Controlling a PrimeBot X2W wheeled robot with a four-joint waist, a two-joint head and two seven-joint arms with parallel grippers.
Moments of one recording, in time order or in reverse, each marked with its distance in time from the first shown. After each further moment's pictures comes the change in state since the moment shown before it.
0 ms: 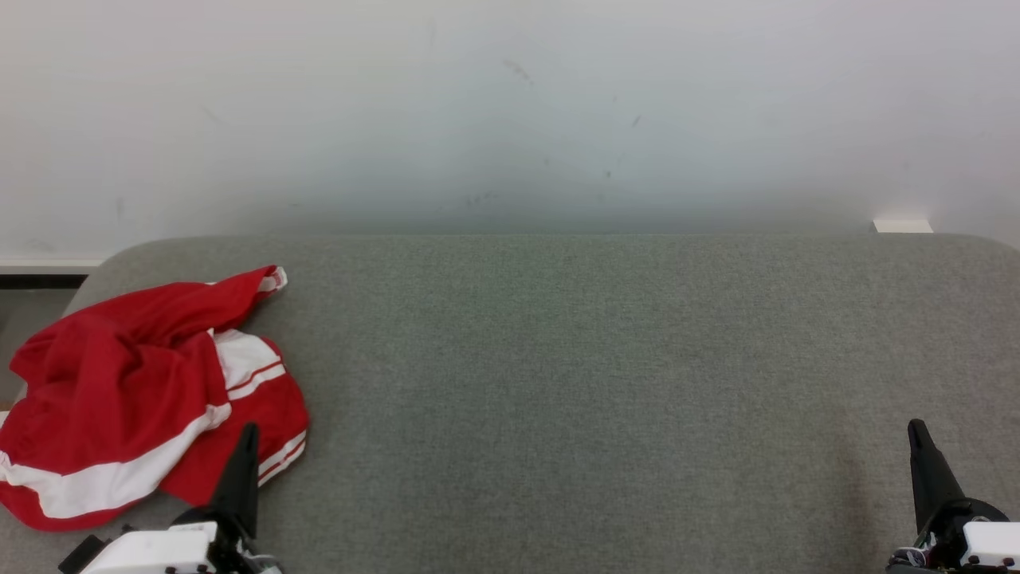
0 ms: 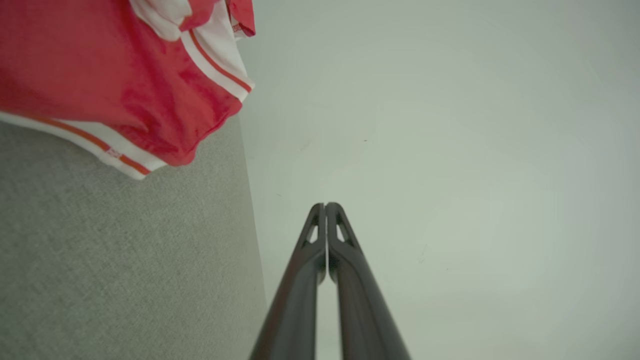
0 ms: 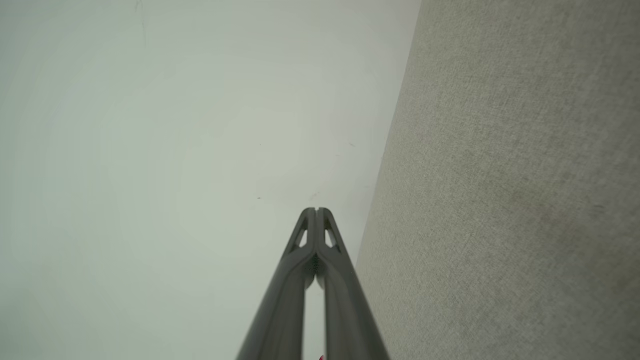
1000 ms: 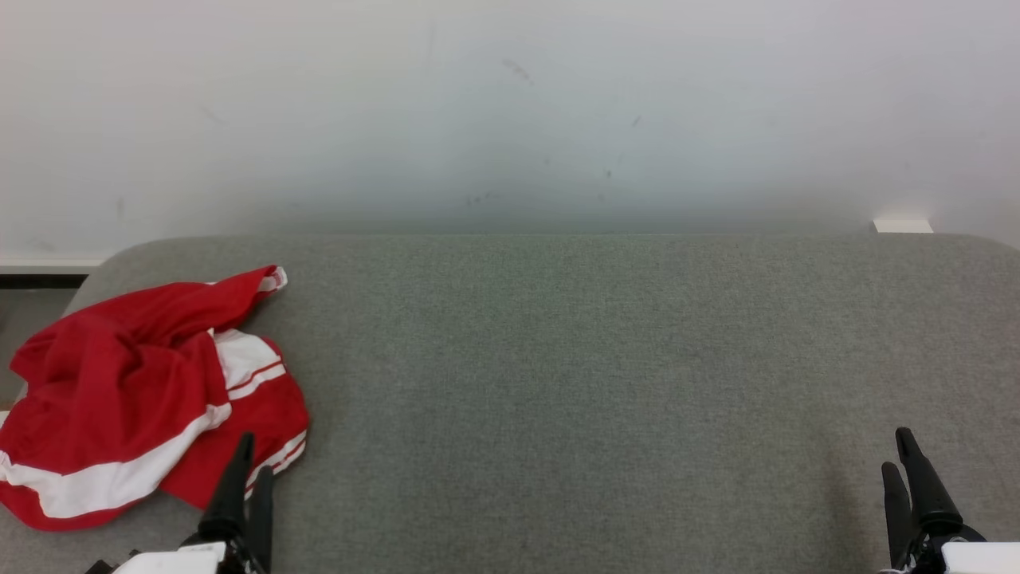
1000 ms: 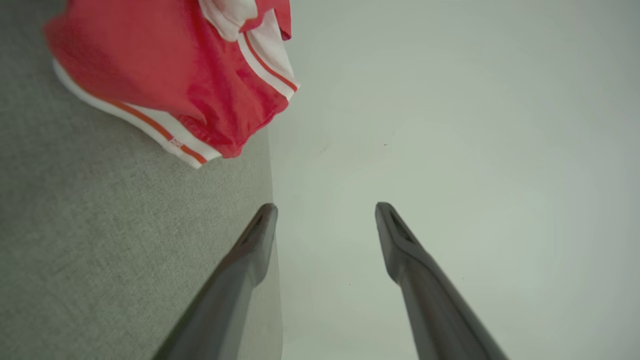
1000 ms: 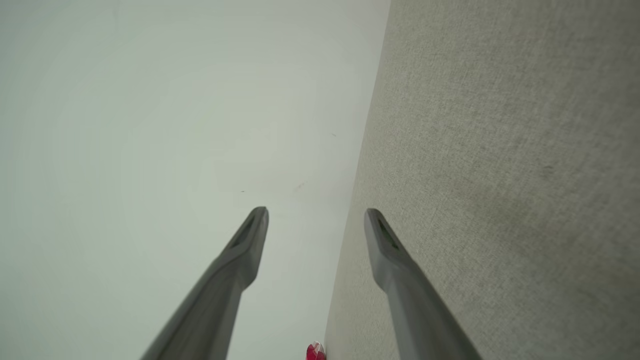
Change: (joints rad) left arm 0.029 -0.009 -0.007 0.030 0.003 0.001 -0.020; right arm 0.033 0.013 0.024 0.021 0.000 0.000 -0.012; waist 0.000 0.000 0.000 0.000
